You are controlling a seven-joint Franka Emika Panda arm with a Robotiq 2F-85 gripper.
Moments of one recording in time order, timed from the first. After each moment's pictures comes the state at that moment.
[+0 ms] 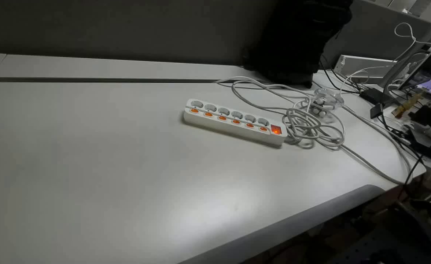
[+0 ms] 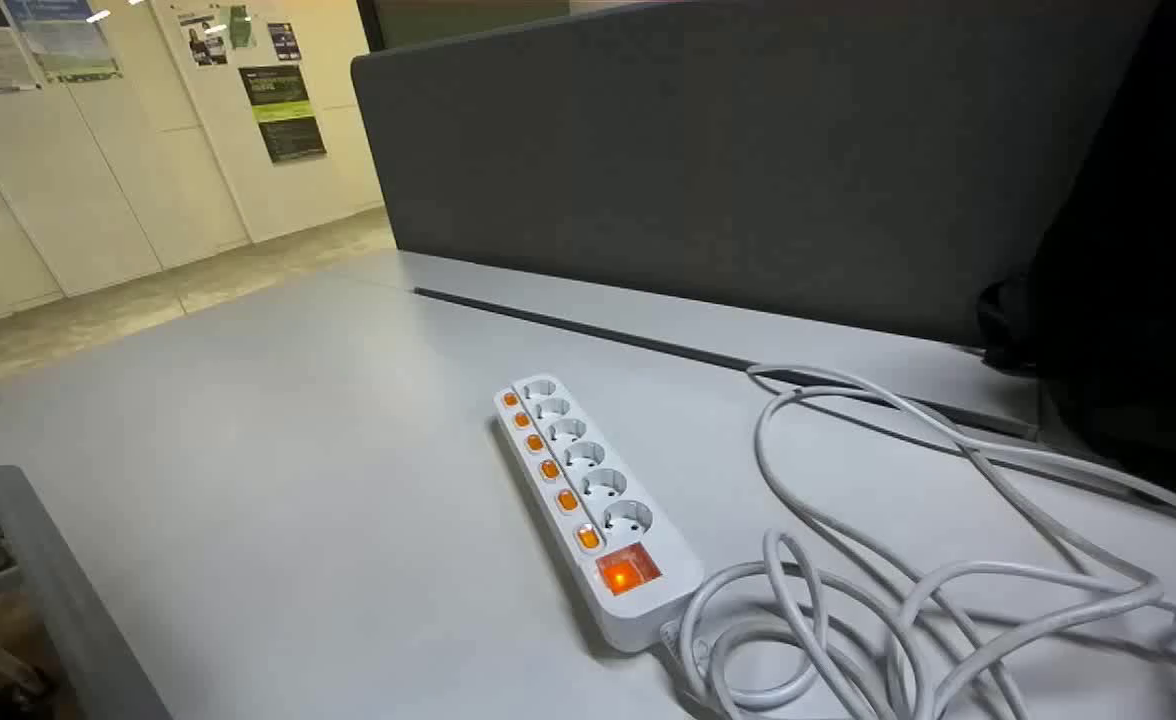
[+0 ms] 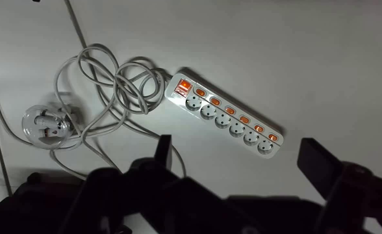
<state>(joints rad) -0.07 -0.33 -0.02 -2.13 -0.10 1.79 -0.06</state>
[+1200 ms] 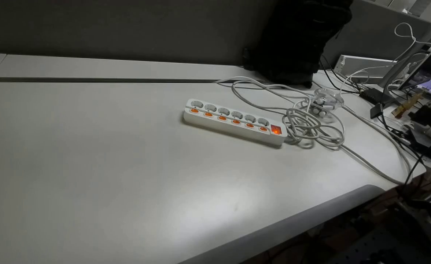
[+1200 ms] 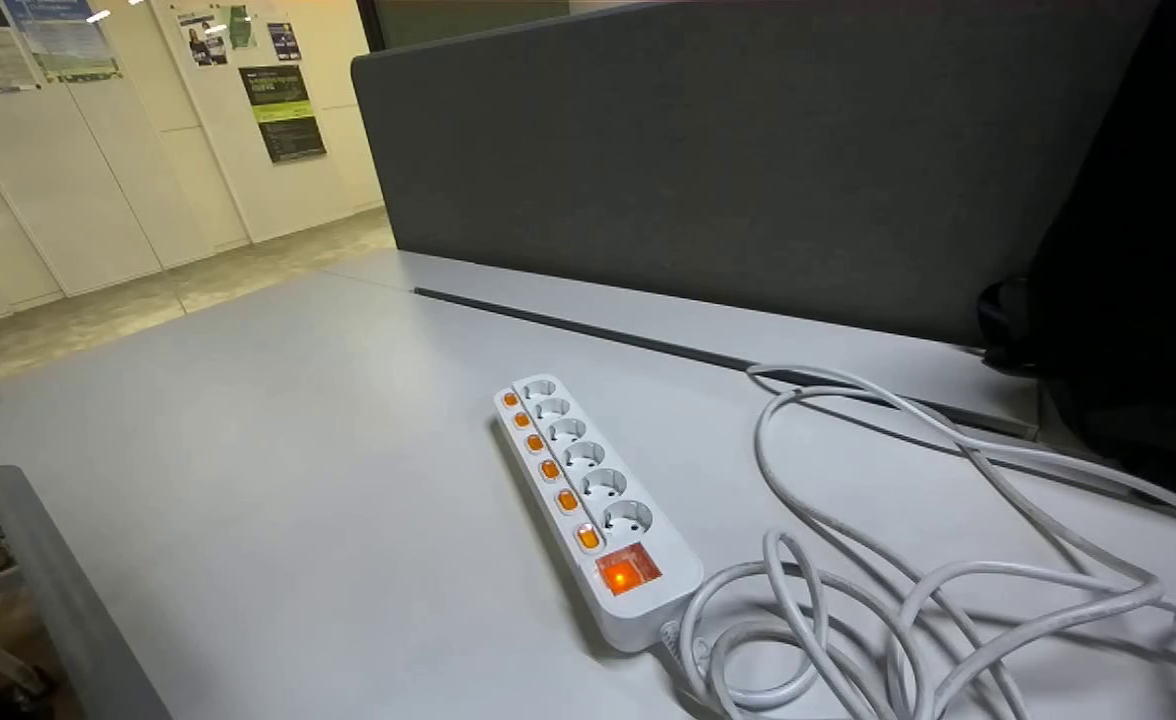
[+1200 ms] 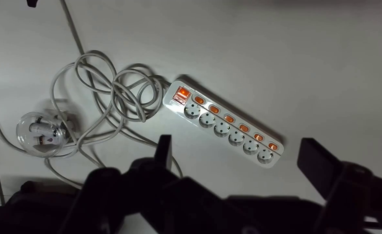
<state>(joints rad) -0.07 -0.32 -0.02 -2.15 -0.10 1.79 -0.07</state>
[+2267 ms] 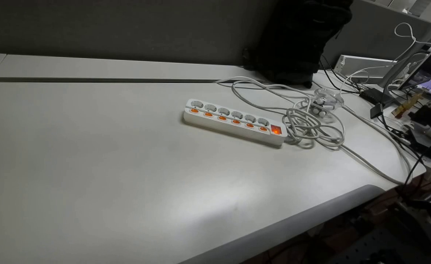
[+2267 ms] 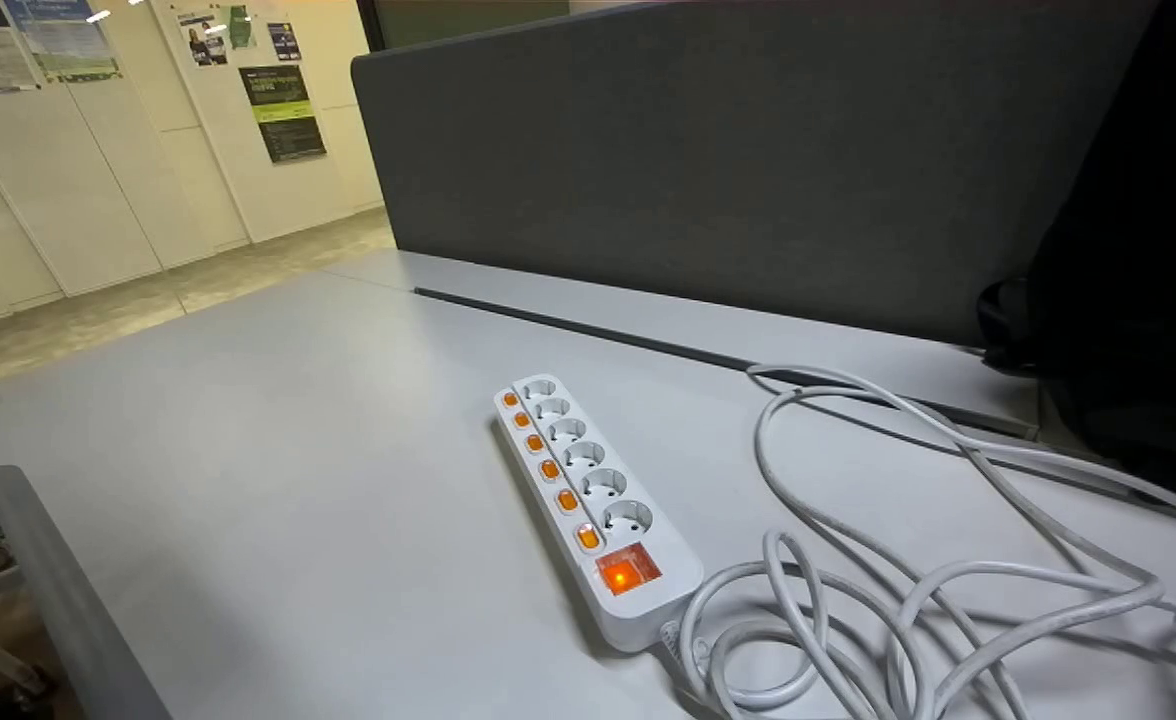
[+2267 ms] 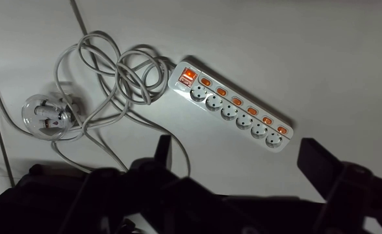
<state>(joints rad) -0.07 -0.29 -0.02 -2.16 -0.12 1.88 -0.04</state>
